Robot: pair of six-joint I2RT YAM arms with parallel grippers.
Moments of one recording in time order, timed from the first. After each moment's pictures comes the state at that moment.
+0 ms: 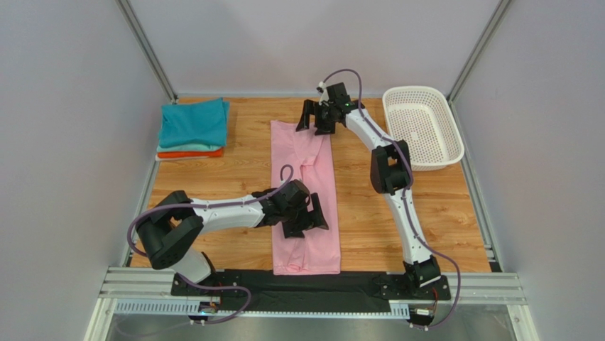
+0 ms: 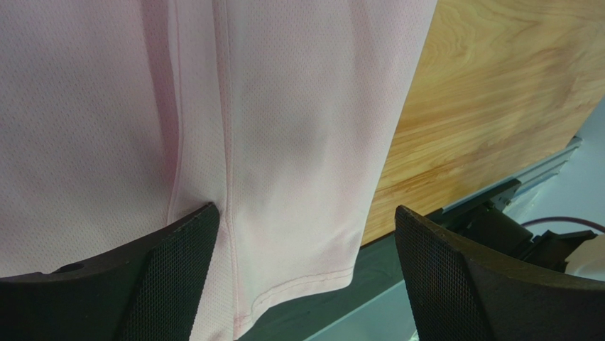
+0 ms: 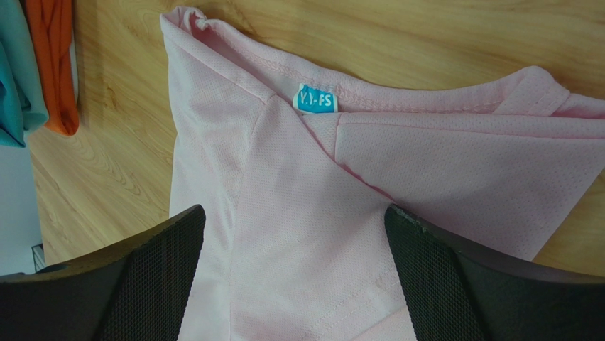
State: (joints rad) left arm -0.96 1.54 0.77 -0.18 0.13 -1.17; right arm 0.36 2.64 2.40 -0.60 -0.46 0.41
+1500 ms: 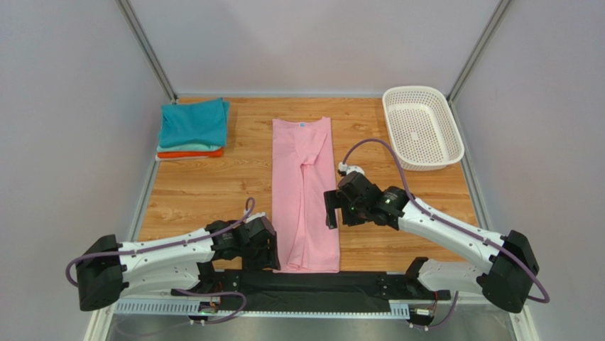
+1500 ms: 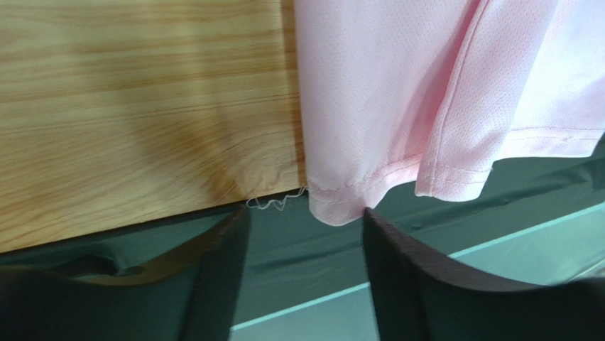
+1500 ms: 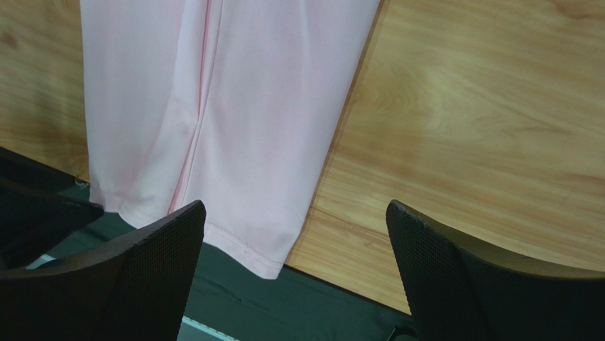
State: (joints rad) left arm -1.10 0.96 0.44 -0.66 0.02 -1.18; right arm 0.87 1.17 0.87 -0.70 0.10 0.62
